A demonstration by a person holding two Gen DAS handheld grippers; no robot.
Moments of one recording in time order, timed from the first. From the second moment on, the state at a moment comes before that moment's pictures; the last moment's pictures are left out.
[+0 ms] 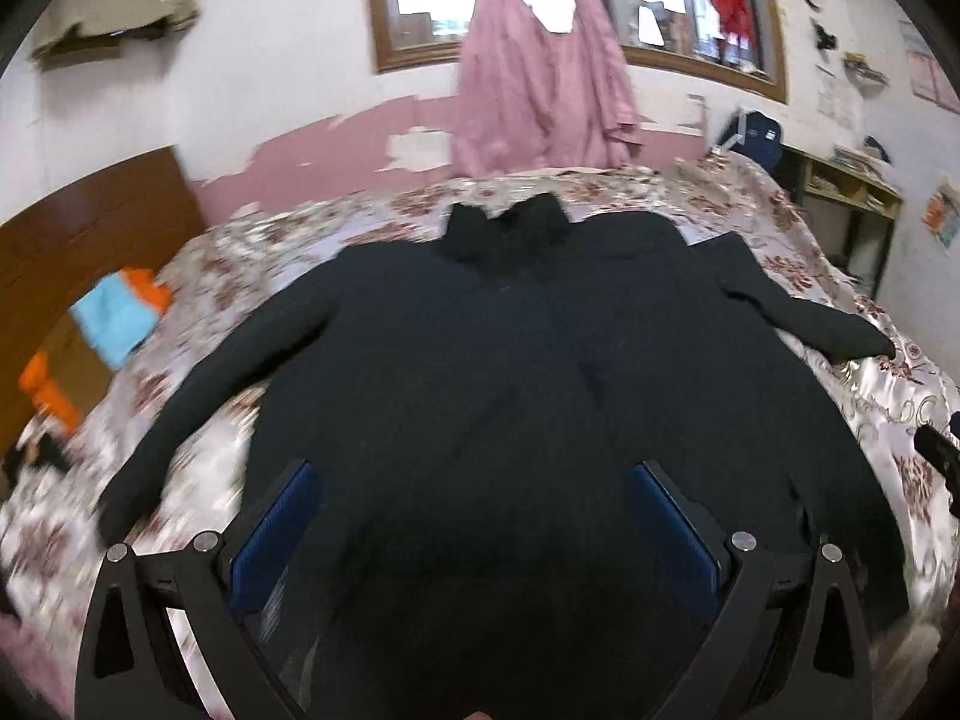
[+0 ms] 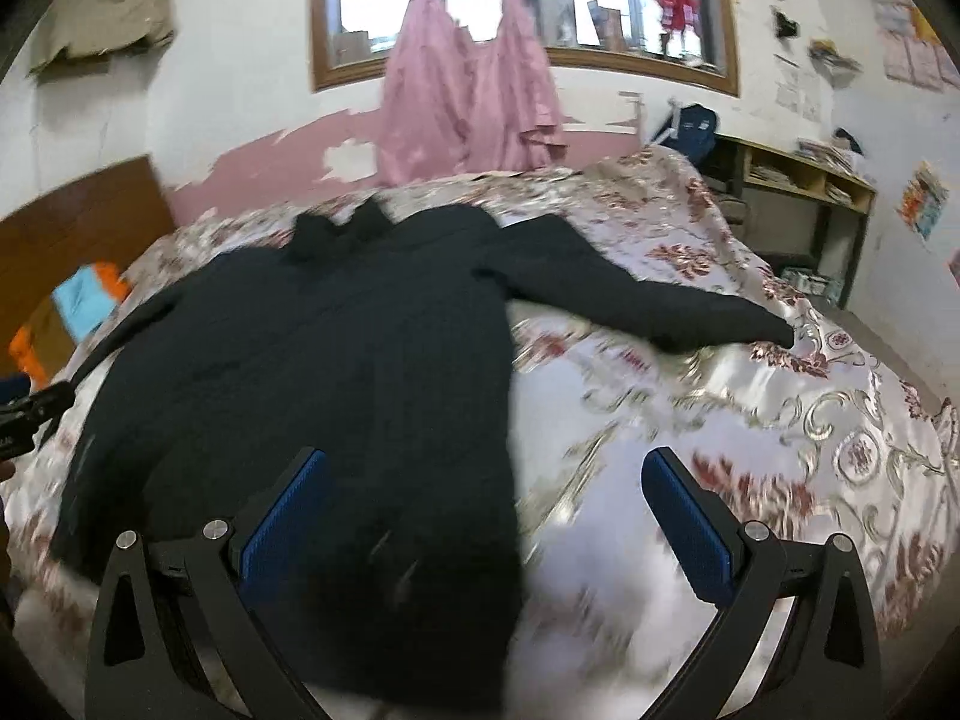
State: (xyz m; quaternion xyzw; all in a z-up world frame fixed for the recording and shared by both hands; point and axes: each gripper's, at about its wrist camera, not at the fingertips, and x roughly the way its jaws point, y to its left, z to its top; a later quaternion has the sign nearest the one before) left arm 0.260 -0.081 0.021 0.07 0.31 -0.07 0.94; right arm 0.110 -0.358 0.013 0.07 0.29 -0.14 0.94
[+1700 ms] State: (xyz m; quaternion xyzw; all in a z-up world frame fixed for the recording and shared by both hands) left arm 0.559 -0.246 0.012 -0.01 0.51 -0.19 0.84; right arm 0.404 -0.566 0.089 0.18 0.24 -0.21 0.93
